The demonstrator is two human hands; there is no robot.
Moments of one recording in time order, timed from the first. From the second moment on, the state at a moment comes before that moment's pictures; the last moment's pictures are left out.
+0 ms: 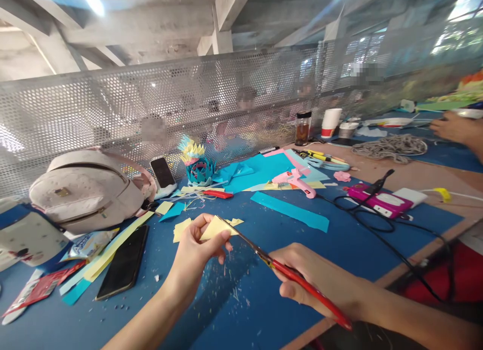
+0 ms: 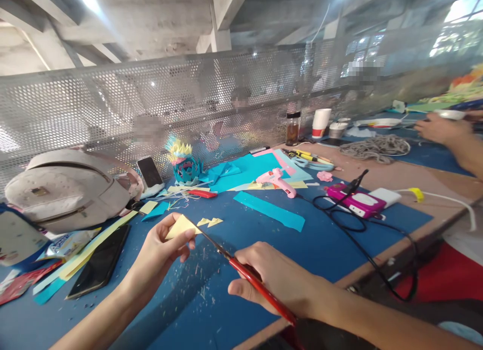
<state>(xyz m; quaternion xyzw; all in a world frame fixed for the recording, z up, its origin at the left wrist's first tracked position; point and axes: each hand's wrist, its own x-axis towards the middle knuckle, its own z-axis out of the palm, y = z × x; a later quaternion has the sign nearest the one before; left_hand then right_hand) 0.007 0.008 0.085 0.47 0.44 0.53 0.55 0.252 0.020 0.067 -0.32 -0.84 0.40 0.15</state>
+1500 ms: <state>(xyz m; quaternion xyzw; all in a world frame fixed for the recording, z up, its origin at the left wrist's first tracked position) -0.005 0.024 0.074 0.58 0.42 0.41 0.57 0.247 0.030 0.060 -0.42 -0.71 0.49 0.28</state>
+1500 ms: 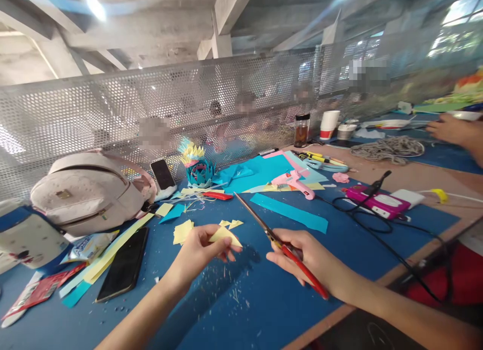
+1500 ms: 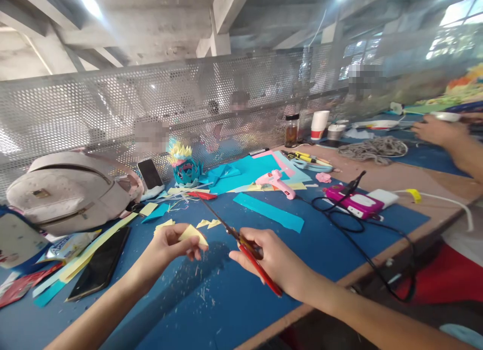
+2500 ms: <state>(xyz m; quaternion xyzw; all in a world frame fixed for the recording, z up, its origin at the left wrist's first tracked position) 0.002 0.009 0.085 0.57 0.47 0.54 0.42 0.222 0.012 0.046 -0.31 -0.72 0.58 0.23</state>
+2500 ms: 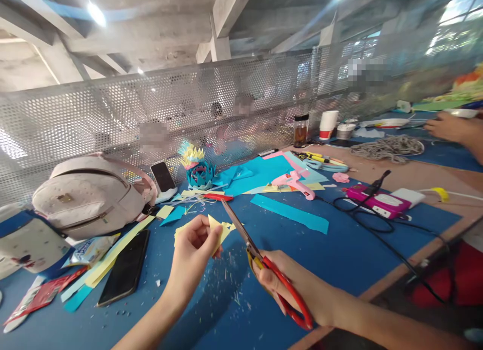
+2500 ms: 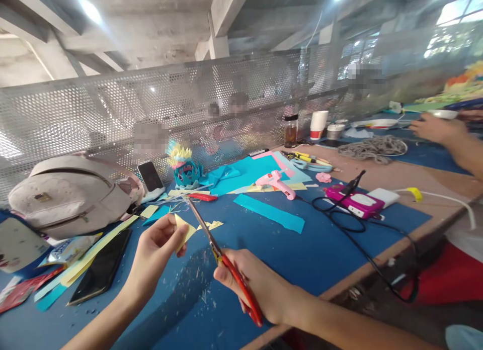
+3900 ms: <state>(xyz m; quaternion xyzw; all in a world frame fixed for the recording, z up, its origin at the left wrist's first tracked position) -0.010 -0.001 0.114 0.68 0.50 0.46 0.28 0.231 -0.001 0.077 -0.39 -0.78 0.45 0.18</state>
